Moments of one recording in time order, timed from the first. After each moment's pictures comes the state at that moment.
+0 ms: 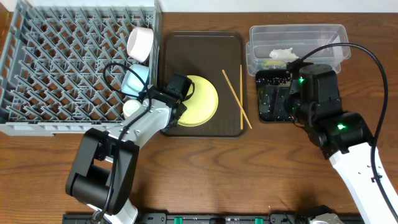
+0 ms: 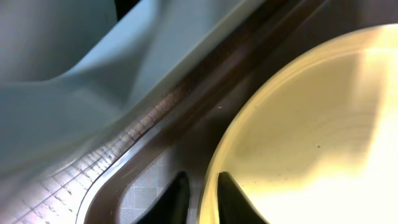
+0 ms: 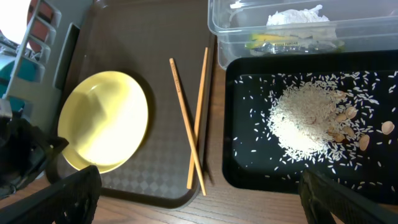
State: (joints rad) left arm -0.40 1.79 1.03 -0.59 -0.24 -1.20; right arm 0.29 1.20 1.11 -0.71 -0.04 0.33
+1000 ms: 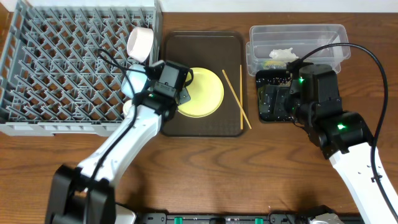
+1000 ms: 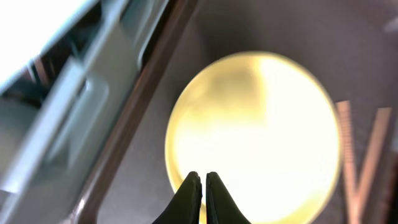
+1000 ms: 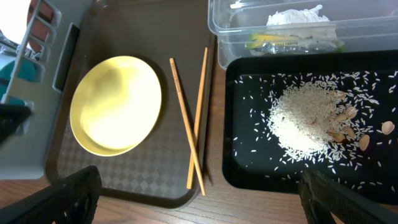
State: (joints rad) left arm -0.41 1.56 1.08 -0.51 -0.23 -0.78; right arm 0.29 1.20 1.11 -0.71 -0.04 0.33
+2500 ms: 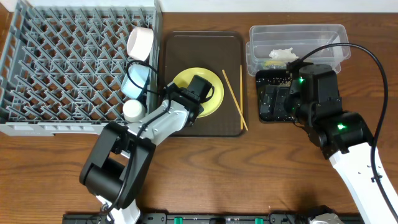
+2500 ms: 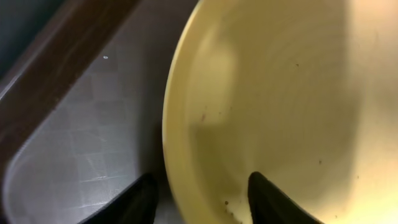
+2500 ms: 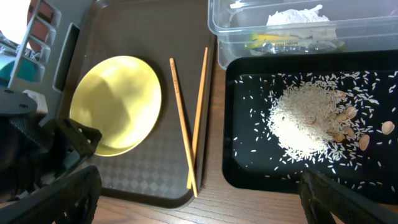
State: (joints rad) left arm -0.52 1.86 1.09 -0.51 -0.26 -1.19; right arm 0.29 1.20 1.11 -0.71 -0.04 0.33
